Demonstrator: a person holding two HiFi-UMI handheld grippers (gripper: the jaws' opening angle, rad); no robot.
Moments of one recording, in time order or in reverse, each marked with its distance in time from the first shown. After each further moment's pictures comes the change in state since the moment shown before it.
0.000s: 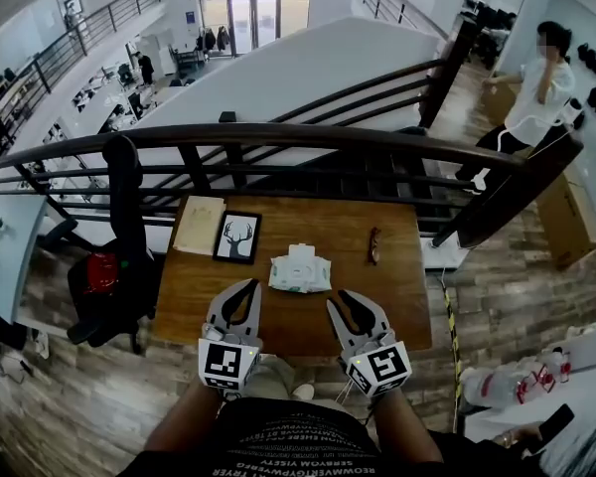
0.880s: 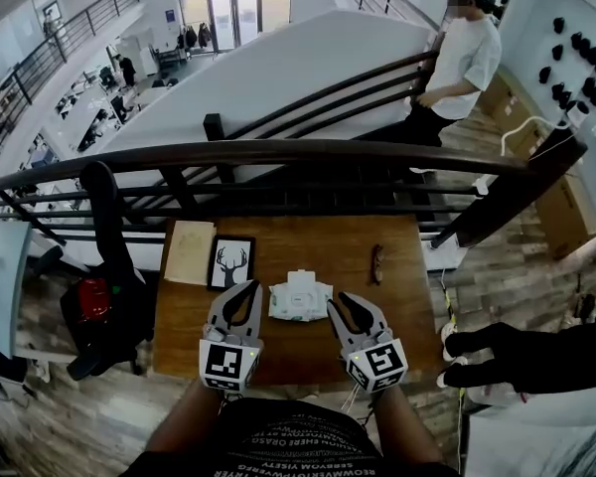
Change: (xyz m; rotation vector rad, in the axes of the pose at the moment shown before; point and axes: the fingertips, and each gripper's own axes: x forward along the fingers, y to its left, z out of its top) left arm 0.101 0.054 -0.003 -0.015 0.022 -0.076; right arm 0.093 -0.062 -0.026 0.035 0.089 -0.070
